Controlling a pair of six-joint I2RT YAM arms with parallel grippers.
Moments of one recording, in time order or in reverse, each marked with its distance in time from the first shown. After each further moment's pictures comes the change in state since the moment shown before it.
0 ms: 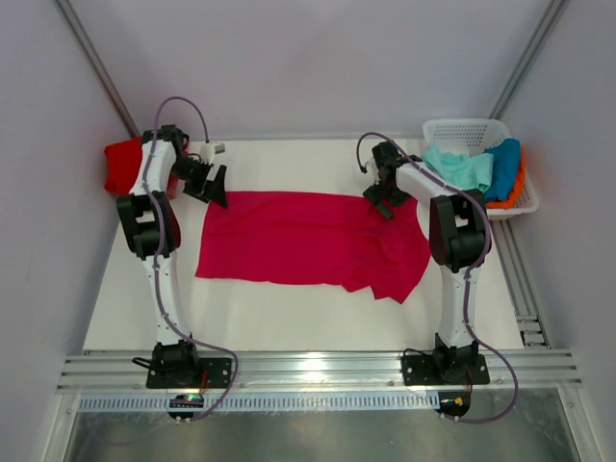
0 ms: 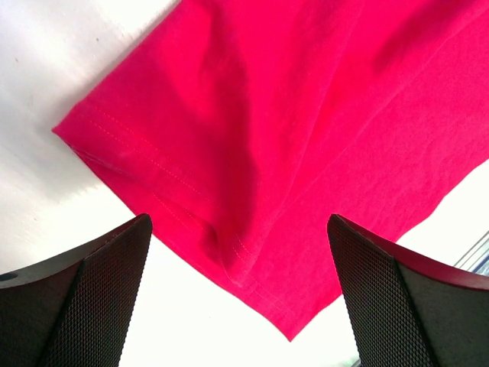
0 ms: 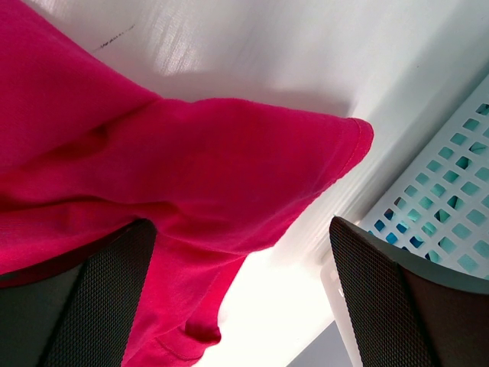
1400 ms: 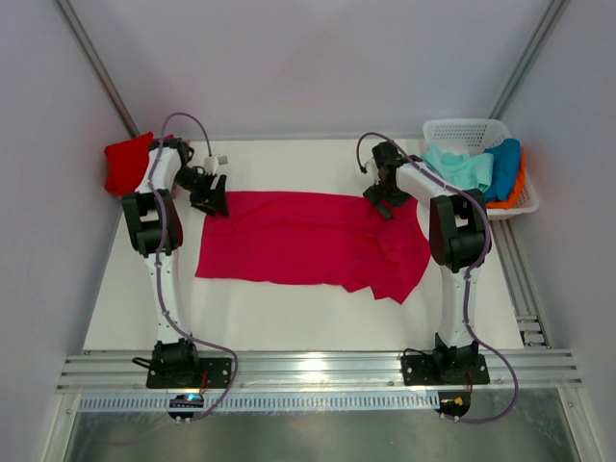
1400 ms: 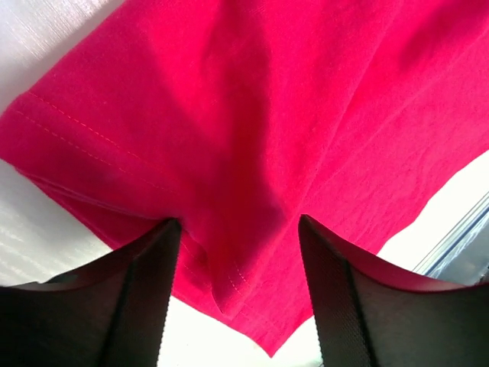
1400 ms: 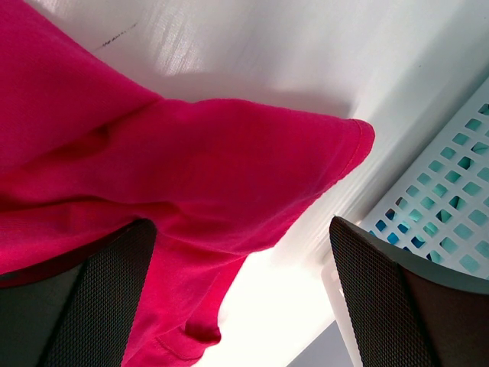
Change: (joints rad) left arm 0.003 0.063 -0.054 -0.002 0.023 -0.067; right arm 0.000 0.000 0.000 -0.003 -0.004 0.000
